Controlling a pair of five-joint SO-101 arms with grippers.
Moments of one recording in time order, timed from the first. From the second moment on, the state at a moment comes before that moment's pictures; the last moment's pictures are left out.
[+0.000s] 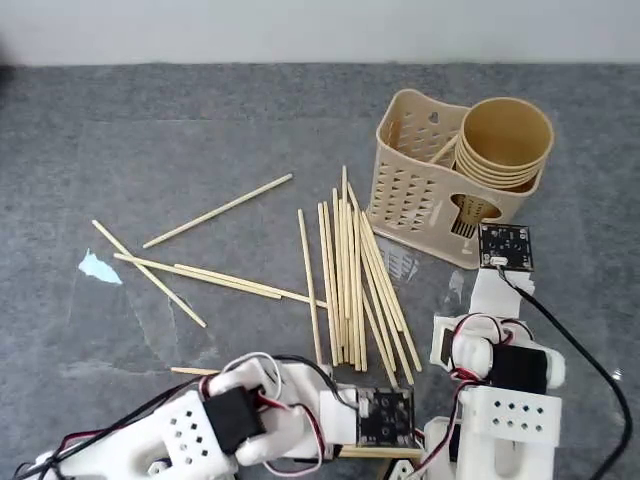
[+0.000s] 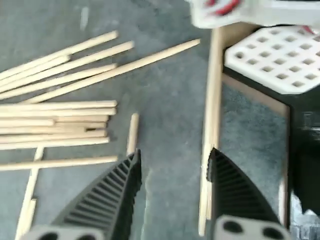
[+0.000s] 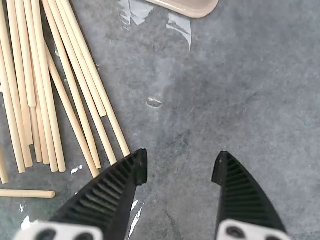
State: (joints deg) left arm 59.9 -55.3 64.0 72.3 -19.6; right arm 5.8 -65.0 59.7 81.0 1.2
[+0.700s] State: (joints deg) left arm 62.9 -29.5 65.1 58.1 -19.1; right arm 6.1 -65.0 59.7 81.0 1.2
